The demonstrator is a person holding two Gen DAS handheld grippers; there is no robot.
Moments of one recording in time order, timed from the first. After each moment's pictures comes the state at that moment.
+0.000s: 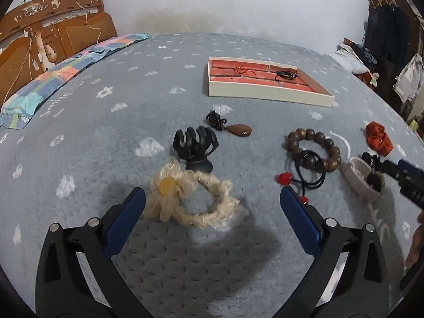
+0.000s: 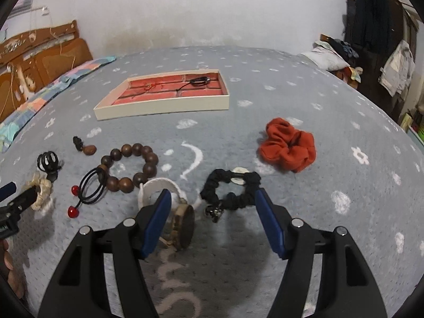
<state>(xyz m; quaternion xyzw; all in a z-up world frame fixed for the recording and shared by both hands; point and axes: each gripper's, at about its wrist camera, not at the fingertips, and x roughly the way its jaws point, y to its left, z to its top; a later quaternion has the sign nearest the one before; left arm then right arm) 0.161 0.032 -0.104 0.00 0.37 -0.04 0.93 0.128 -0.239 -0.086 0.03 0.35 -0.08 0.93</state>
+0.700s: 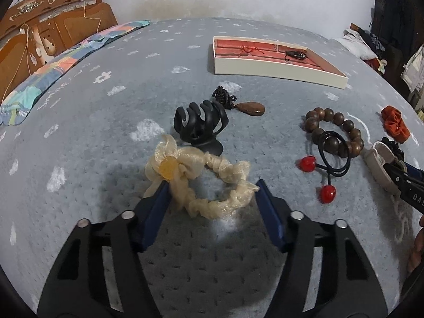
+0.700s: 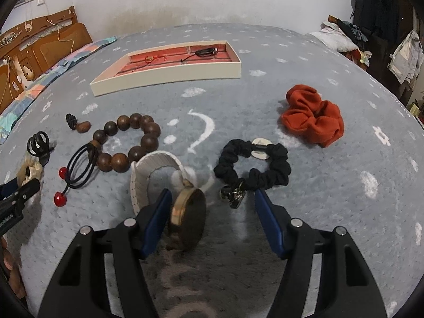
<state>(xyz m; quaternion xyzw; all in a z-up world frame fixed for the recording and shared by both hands) 0.183 0.029 -0.130 0.02 0.41 -0.03 0.91 0.146 -0.232 -0.123 0.05 0.40 -0.07 0.91</state>
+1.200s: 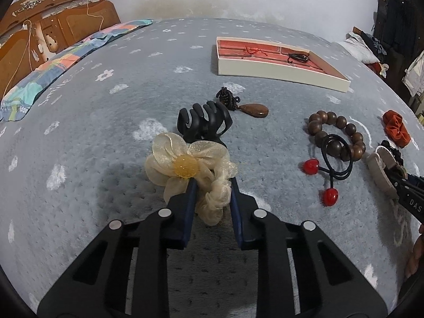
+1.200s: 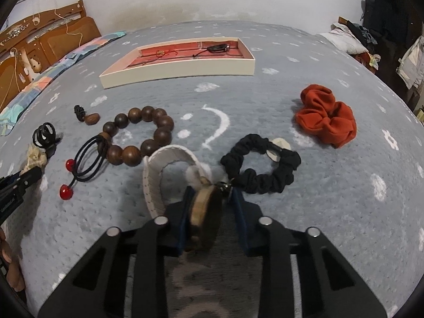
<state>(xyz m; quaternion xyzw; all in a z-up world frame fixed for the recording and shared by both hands) 0.182 0.034 -0.131 0.01 0.41 -0.02 0.91 0.147 -0.221 -0.124 0.04 0.41 -0.04 0.91</state>
